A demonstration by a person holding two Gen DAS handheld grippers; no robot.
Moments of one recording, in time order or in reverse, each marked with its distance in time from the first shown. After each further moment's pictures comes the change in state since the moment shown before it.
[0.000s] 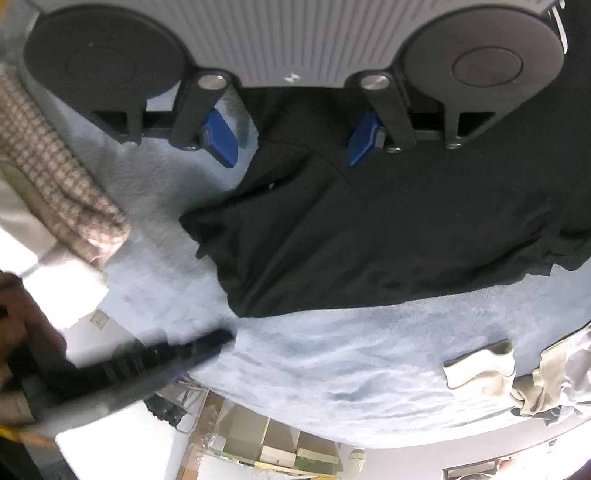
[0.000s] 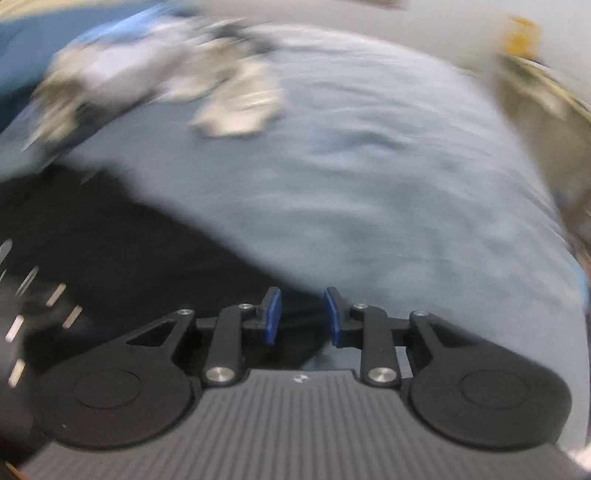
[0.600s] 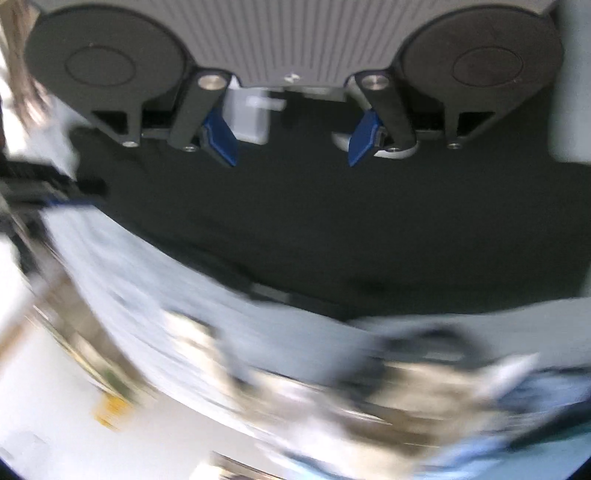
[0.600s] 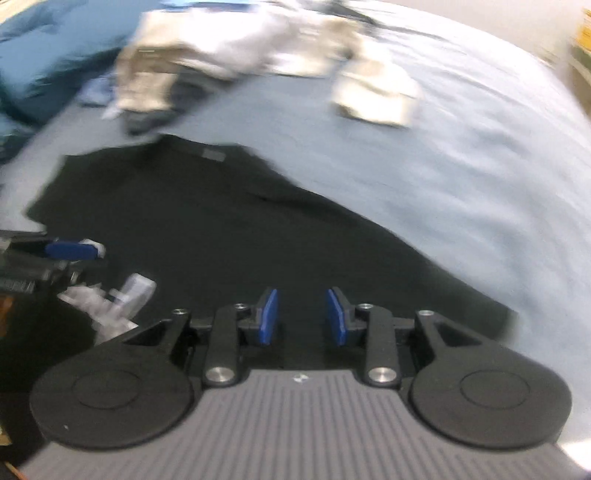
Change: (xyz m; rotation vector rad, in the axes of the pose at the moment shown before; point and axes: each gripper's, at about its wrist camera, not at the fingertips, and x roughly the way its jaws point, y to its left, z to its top) left arm -0.180 0.216 -0.101 -0.653 -0.097 0.321; right arm 0.029 0.137 0.056 0.017 0.026 0.179
